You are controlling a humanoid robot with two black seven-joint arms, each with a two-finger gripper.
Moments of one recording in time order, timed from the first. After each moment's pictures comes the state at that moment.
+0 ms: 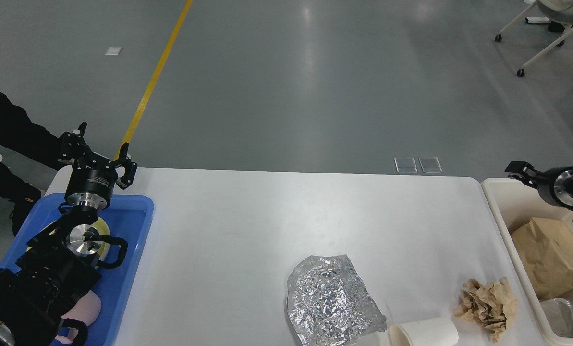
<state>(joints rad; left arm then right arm) -0.81 0.12 -0.76 0.00 -0.14 -0.62 -0.52 1.27 -0.53 -1.00 0.55 -0.07 0.24 0.00</state>
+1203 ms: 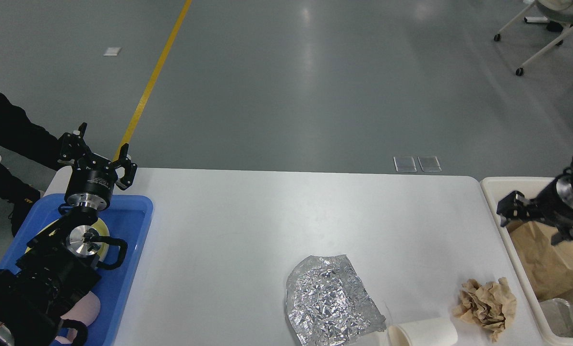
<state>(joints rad) -0.81 0.12 -0.76 0.00 -0.14 -0.62 -0.52 1.40 -0.53 -1.30 0.73 -0.09 0.69 -0.01</state>
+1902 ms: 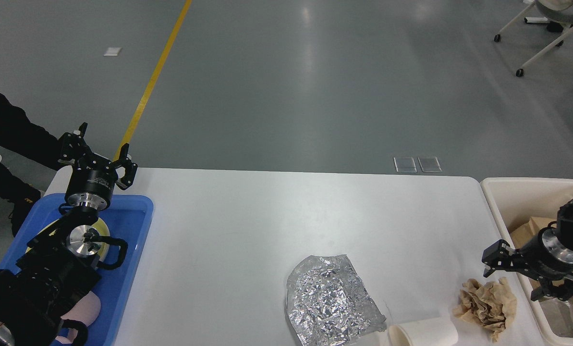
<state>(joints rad) -0.81 0.12 -0.76 0.00 -0.14 -0.62 -0.52 1.25 -0.54 -1.15 0.76 -0.08 0.72 -0.01</state>
